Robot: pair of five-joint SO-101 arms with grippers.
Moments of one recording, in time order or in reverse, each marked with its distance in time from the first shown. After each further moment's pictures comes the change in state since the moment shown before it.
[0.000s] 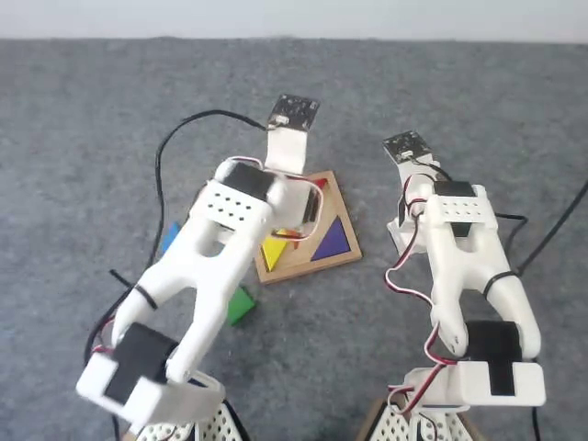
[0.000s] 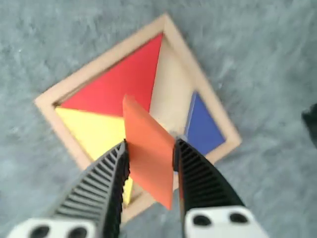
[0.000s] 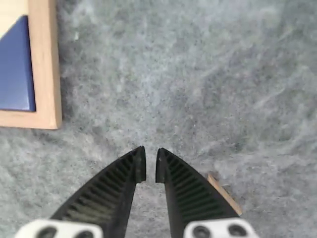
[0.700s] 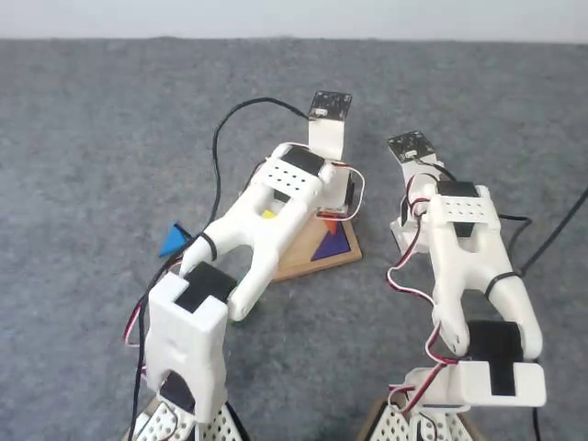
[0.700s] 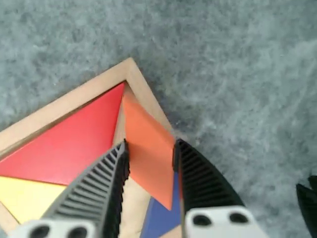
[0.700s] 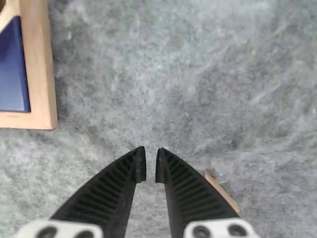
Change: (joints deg) left arm 3.6 27.6 -23.6 -1.9 6.4; right arm 0.9 0.0 0.0 0.0 -0.3
